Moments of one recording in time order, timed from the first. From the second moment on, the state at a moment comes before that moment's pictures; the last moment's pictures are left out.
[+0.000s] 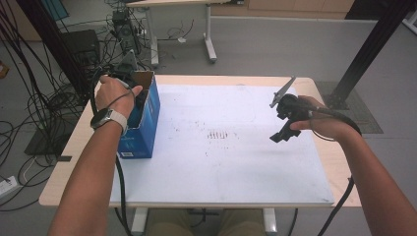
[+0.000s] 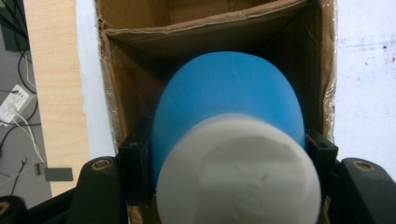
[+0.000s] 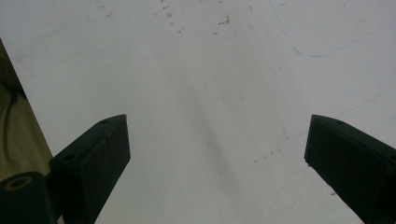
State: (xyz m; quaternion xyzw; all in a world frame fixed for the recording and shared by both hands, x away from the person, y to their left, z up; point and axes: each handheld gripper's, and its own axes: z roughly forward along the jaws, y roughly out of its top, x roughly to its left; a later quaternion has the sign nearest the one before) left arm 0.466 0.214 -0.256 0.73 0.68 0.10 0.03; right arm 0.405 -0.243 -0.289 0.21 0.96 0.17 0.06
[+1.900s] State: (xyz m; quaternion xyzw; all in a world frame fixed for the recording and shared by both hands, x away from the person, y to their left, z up) left arm 0.467 0.219 -0.277 0.73 0.67 0.09 0.04; right arm 0.403 -0.246 -0.294 0.22 0.96 0.17 0.05
